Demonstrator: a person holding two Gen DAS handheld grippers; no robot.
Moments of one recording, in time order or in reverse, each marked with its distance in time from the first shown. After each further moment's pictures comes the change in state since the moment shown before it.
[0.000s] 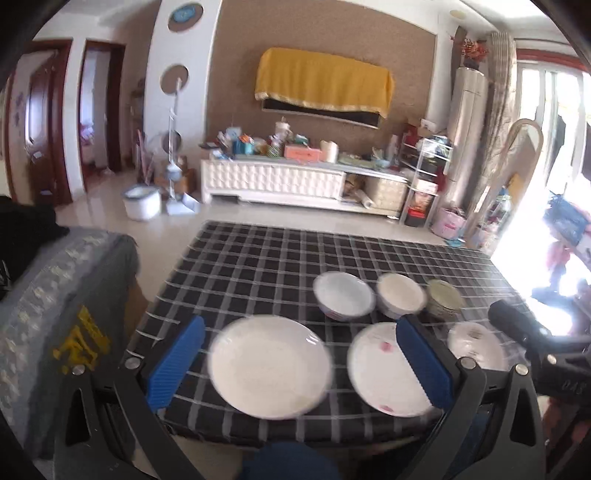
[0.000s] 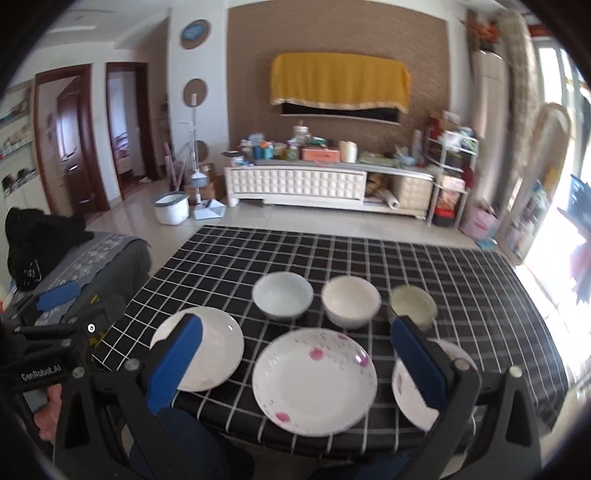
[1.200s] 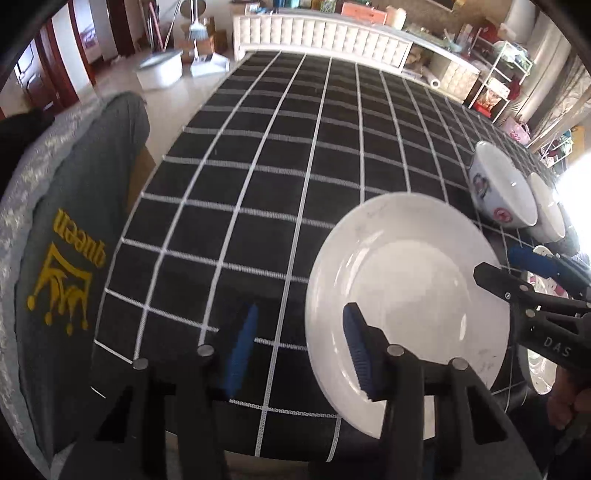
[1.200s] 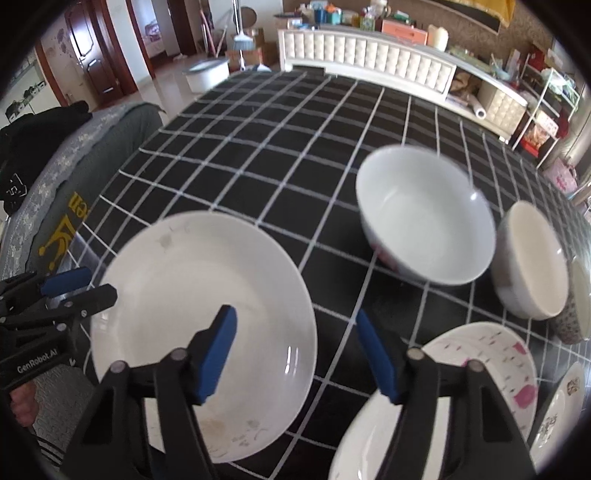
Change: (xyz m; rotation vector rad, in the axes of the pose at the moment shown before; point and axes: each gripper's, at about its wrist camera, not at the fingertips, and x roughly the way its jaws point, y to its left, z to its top) left arm 0.211 0.117 -0.076 -0.098 0.605 0.078; right arm 0.244 0.079 -0.058 -0.114 0.549 0.211
